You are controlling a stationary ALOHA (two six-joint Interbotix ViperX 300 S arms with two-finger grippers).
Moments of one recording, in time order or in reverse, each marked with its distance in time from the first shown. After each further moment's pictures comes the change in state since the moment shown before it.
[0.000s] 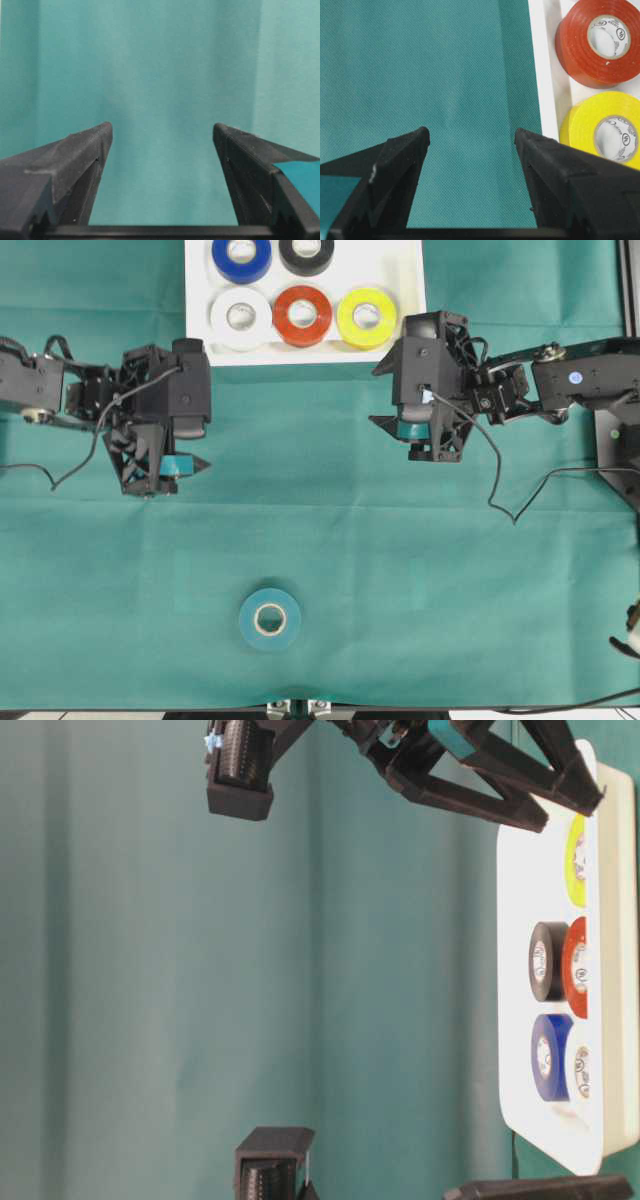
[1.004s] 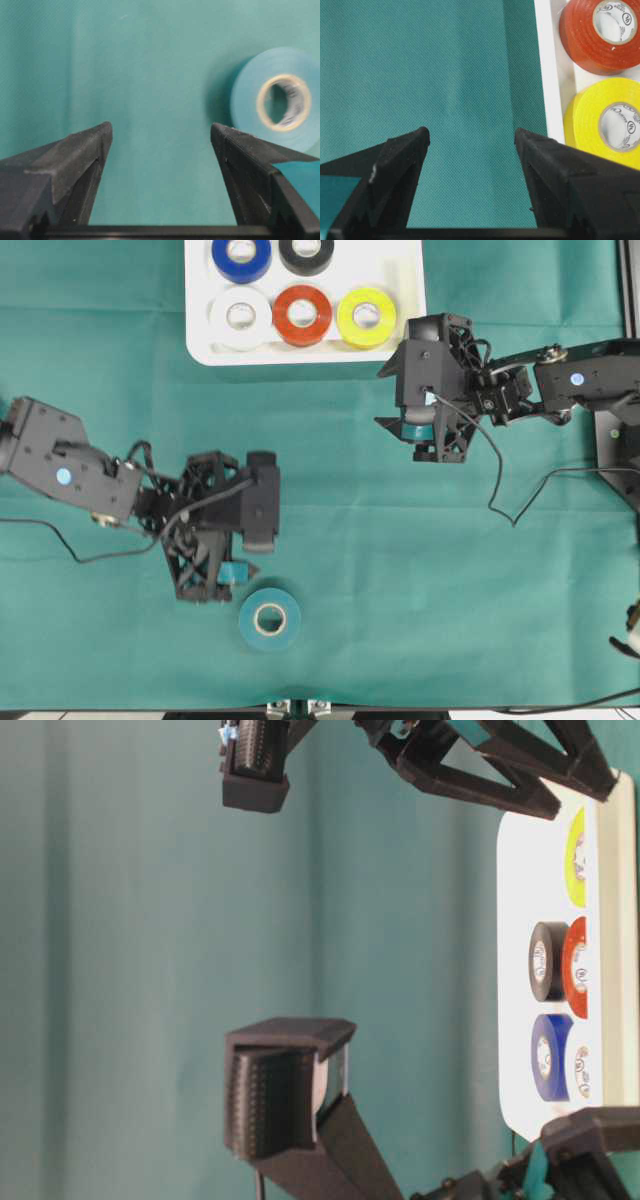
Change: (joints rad) left arm -0.265 0.253 -0.270 0.000 0.000 -0.219; right arm 0.002 0.000 0.020 0.000 0.000 0.000
